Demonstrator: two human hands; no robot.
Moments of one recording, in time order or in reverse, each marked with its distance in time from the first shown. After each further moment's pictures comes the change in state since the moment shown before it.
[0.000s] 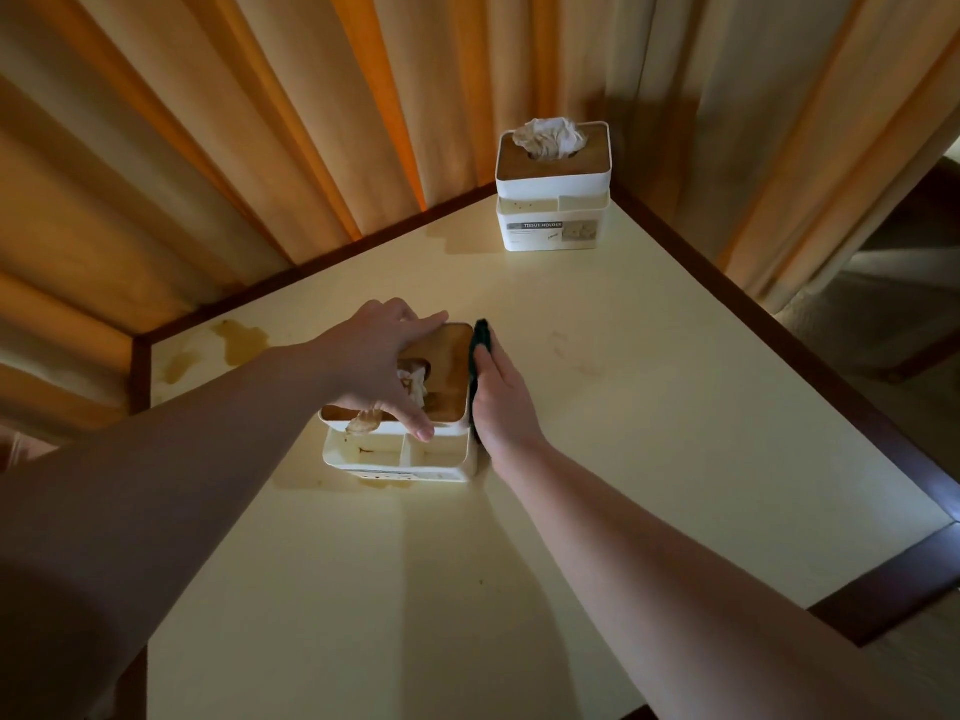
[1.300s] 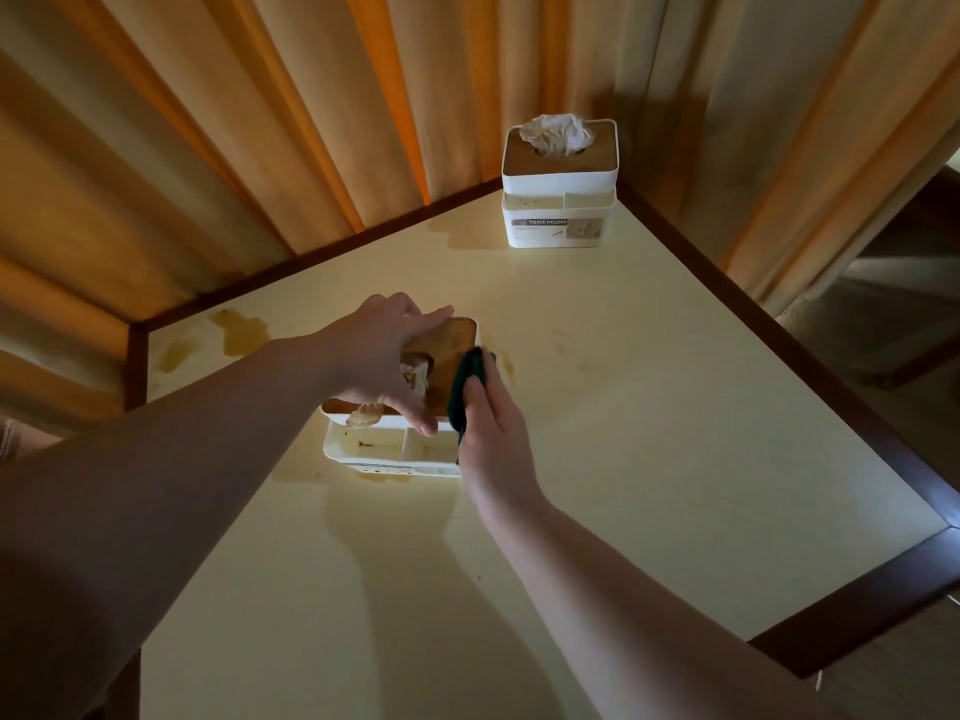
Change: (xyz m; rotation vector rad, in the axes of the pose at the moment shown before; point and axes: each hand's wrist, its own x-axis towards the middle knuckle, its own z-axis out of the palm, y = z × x) left_hand -0.002 0.003 0.000 -0.013 0.005 0.000; right_hand -0.049 0.010 0.007 0.007 0.028 -0.019
